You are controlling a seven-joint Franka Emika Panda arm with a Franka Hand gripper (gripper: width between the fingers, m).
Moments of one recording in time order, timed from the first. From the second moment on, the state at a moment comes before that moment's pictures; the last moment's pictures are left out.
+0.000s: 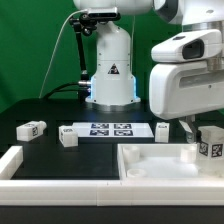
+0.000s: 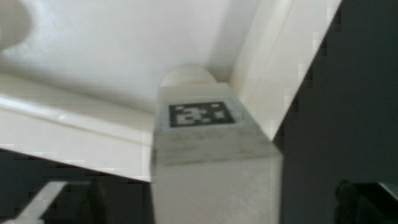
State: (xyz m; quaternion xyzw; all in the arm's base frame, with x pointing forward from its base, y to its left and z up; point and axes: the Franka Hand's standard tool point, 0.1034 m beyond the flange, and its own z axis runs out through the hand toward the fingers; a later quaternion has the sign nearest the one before) arm 0.624 0.123 0.085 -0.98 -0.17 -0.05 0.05
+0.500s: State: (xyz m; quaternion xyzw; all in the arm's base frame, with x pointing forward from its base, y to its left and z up) arm 0.624 0.122 0.082 -0.98 -0.17 -0.06 0.04
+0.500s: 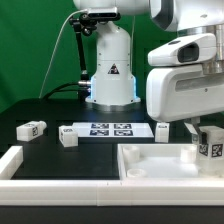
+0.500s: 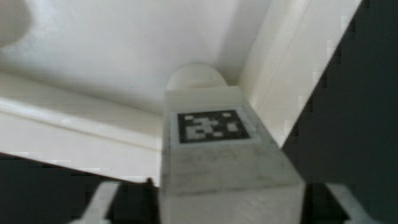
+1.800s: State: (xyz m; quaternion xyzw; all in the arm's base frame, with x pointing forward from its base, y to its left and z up) arm 0.622 0.108 0.079 -0.88 0.46 -0.05 0.09
